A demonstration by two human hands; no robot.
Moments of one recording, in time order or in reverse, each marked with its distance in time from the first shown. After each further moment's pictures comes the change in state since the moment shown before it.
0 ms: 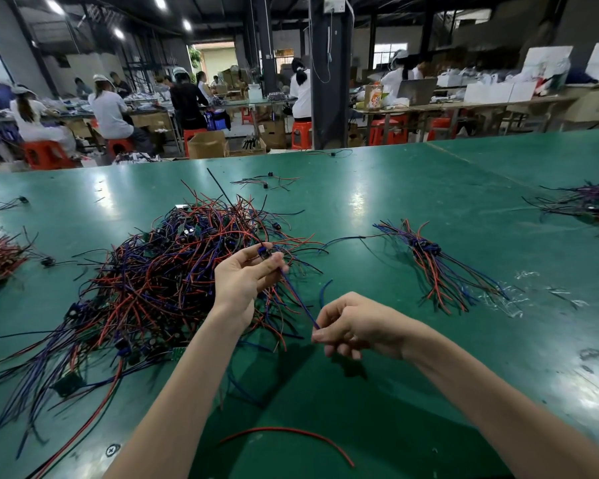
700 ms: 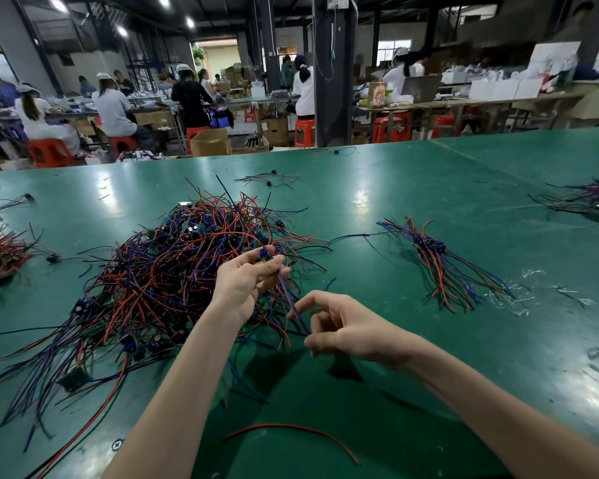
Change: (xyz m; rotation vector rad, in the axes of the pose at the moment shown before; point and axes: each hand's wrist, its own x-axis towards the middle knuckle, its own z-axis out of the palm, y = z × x) left_hand 0.008 0.003 -0.008 -0.017 0.013 -0.175; right_hand 0.005 0.007 0.017 -0.069 0.002 -0.310
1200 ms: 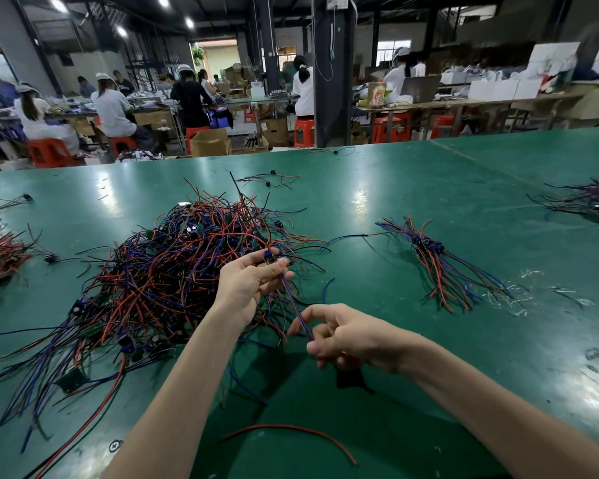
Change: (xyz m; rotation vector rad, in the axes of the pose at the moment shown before) left_hand -0.005 -0.004 0.006 0.044 -0.007 0.015; right_hand -0.003 -0.002 0.000 0.079 -0.094 0.179
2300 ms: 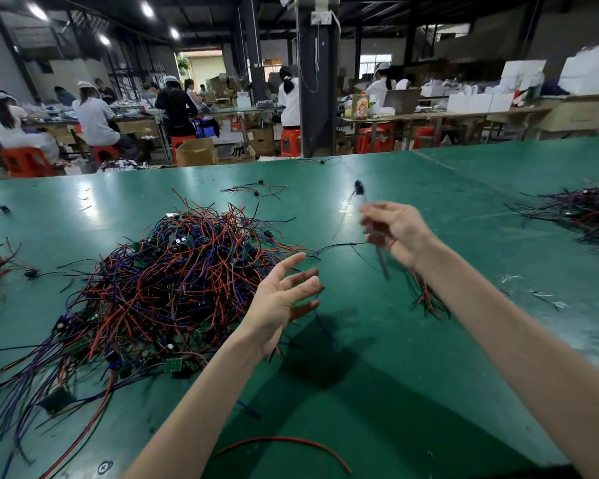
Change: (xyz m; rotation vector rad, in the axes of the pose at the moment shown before) left_hand -0.022 -0.027 0.027 0.086 -0.346 0.018; right_hand 0.009 -0.059 -0.116 0.445 0.767 -0.231
